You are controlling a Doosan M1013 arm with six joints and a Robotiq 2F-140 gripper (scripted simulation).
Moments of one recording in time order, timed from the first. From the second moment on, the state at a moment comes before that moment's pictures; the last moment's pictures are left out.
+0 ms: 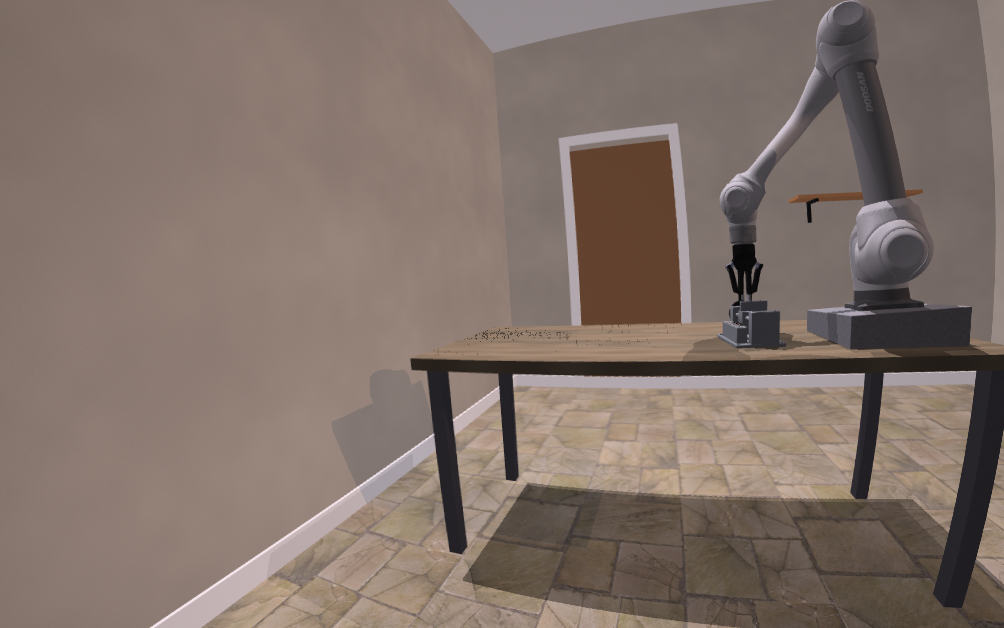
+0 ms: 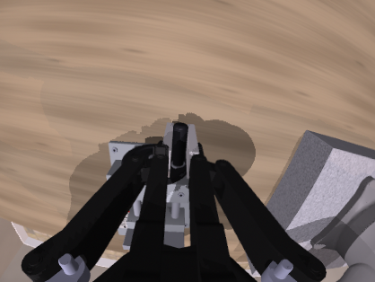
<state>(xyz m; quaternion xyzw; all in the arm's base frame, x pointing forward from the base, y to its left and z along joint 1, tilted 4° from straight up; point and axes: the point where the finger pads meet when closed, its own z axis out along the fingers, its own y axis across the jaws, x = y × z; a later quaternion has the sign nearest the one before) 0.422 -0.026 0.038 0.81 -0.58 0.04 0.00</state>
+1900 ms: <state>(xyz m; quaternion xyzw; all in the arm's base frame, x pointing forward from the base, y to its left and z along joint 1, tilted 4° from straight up) 0.475 -0.010 0.027 0.81 -0.58 0.04 0.00</state>
